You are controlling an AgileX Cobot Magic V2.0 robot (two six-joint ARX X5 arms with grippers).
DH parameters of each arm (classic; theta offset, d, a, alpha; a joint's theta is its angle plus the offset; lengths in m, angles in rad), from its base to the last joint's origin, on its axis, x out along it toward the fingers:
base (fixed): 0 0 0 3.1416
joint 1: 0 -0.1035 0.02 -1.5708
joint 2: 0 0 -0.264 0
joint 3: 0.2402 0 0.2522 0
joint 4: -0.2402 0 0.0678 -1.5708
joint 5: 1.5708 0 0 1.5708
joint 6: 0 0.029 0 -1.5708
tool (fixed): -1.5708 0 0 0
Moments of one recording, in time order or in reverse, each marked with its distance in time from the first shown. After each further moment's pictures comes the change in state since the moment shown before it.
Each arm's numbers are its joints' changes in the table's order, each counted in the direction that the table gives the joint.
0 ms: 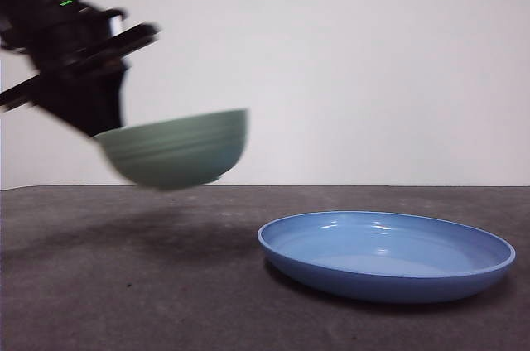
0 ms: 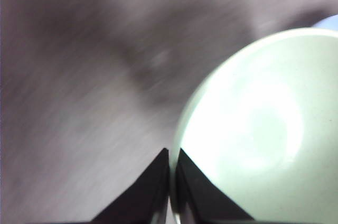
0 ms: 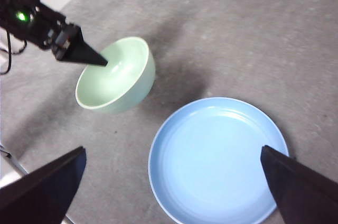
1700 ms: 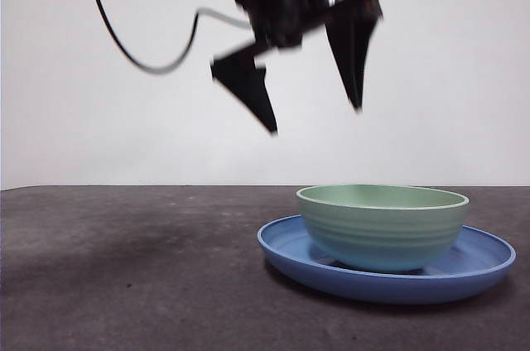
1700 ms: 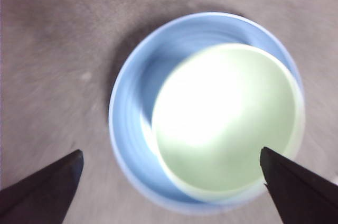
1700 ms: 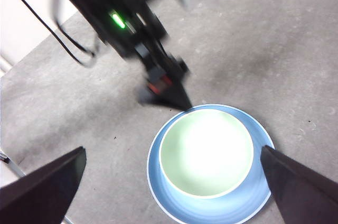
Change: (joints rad) left arm 0.402 -0.525 0.897 -0.498 0.109 0.069; right arm 0.000 0.118 0.000 -0.049 -0.028 -0.002
